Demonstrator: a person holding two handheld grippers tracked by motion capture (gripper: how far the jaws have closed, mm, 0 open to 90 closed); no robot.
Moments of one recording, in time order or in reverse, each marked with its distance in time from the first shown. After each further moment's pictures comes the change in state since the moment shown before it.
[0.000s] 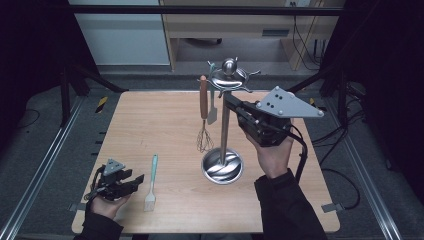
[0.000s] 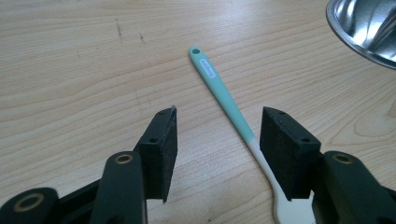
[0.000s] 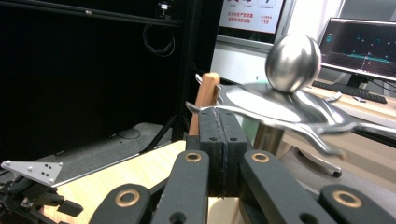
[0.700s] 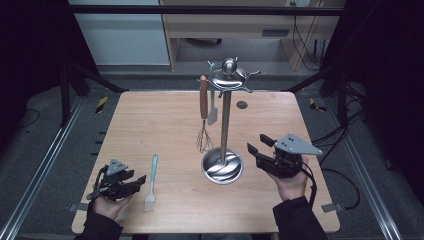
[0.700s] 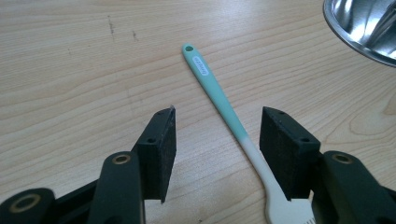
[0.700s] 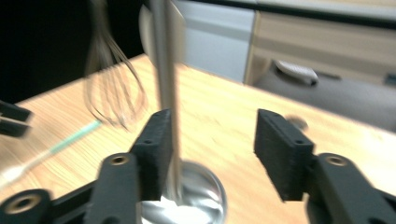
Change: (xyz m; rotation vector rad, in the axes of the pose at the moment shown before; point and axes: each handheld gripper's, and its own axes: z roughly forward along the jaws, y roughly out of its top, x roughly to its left) left arm -0.006 0.001 0.004 0.022 0.000 0.011; right arm -0.035 -0.152 -0.032 0.260 -0.139 0.148
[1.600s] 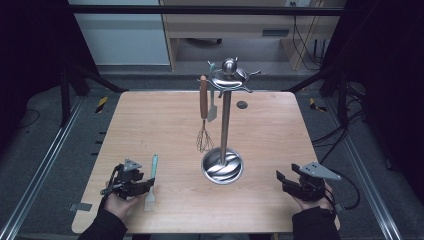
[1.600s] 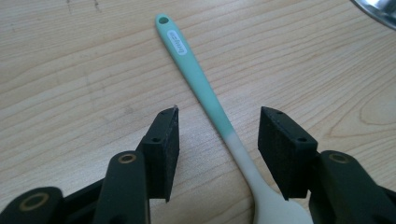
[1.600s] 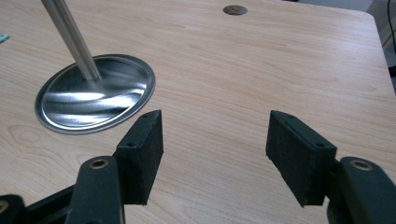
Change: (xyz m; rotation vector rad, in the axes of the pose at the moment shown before) left arm -0.014 0.004 0.031 0.130 -0.004 0.023; right arm -0.050 -0.103 -0.030 0.206 -0.158 0.124
